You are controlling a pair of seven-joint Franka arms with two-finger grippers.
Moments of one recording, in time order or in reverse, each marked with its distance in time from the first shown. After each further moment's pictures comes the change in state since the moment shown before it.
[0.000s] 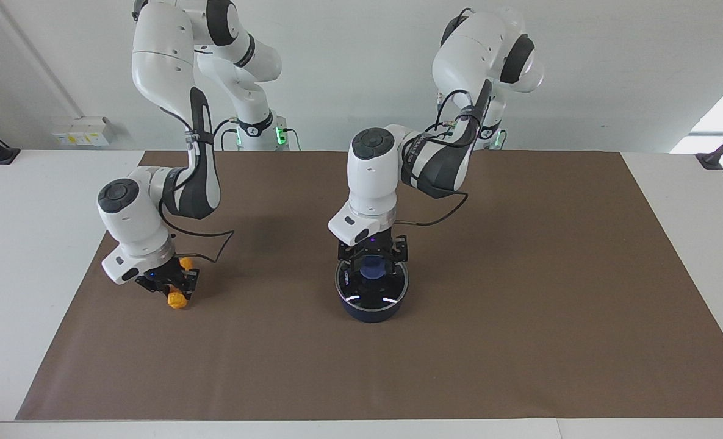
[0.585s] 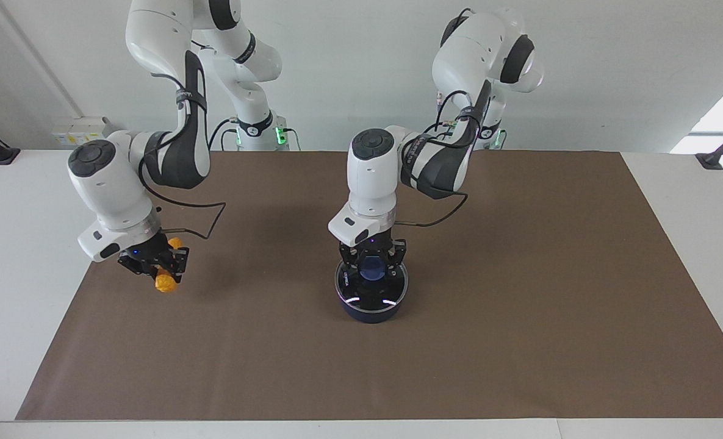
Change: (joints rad) left arm 0.001 0.000 0.001 -0.001 0.008 0.026 -0.010; right arm 0.014 -0.135 0.003 0.086 0.000 -0.235 0.000
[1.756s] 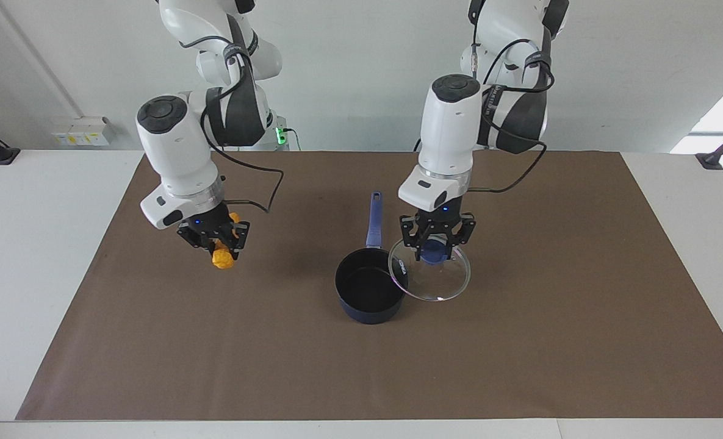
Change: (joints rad) left arm 0.179 -0.347 0.020 -0.354 0.008 0.117 0.089; right arm 0.249 -0.062 0.007 0.050 0.000 -0.117 0.387
